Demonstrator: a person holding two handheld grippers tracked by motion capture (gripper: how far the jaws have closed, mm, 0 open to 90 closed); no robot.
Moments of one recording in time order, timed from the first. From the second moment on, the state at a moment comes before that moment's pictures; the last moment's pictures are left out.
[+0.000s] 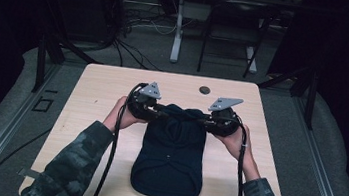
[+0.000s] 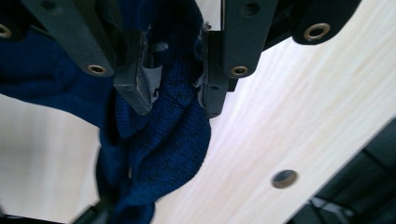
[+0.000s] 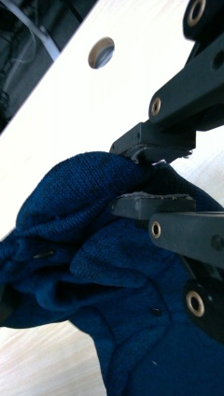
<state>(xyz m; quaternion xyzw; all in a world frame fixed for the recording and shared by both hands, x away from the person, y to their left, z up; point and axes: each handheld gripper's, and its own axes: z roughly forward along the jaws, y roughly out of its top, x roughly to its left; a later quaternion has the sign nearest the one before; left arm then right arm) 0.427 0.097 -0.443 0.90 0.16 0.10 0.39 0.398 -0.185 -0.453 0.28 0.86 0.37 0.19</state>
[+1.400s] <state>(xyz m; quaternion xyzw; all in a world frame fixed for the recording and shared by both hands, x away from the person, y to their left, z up) 0.414 0.088 -0.461 0.90 0.16 0.18 0.37 0.401 -0.176 -0.448 0.26 0.88 0.35 0.18</state>
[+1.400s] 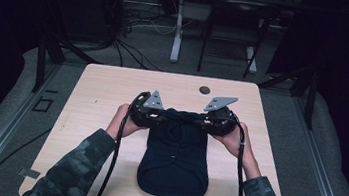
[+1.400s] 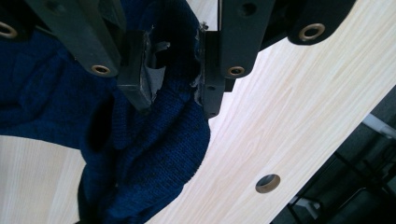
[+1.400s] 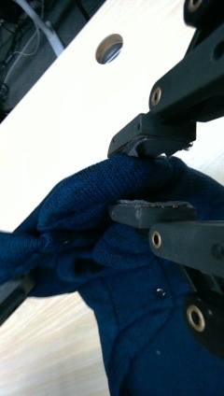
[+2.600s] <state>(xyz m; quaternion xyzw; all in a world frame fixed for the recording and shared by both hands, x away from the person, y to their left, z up) 0.391 0.094 -0.470 0.89 0.16 0.20 0.37 0.368 -0.174 -0.456 0.24 0.88 0.35 0.22</state>
